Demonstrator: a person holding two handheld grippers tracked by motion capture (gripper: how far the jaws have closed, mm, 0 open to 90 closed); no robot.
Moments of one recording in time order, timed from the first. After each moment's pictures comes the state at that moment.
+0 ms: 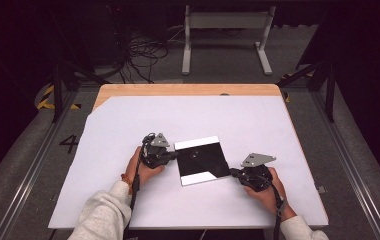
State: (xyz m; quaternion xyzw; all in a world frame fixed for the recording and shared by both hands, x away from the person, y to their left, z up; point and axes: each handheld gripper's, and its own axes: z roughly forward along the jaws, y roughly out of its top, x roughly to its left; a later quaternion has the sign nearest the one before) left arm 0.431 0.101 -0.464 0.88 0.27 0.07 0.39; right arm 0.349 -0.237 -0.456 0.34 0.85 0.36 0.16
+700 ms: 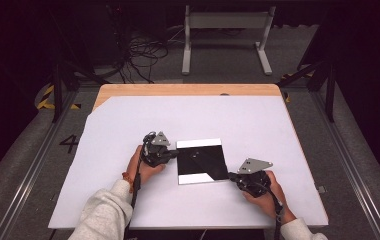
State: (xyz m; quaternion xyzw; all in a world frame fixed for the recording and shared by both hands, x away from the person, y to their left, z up) left arm 0.436 0.098 -0.465 0.87 0.27 0.09 0.39; right arm 0.335 -0.228 -0.456 0.31 0.86 0.35 0.18
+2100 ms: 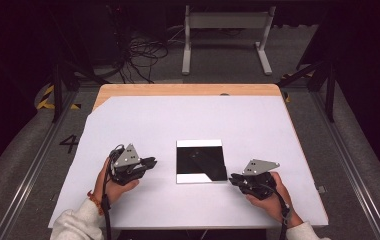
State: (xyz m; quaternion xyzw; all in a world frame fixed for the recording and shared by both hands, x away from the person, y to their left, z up) left arm 0.356 0.175 -0.429 0.86 0.23 0.15 0.43; right arm 0.325 -0.235 -0.440 0.30 0.87 0.37 0.16
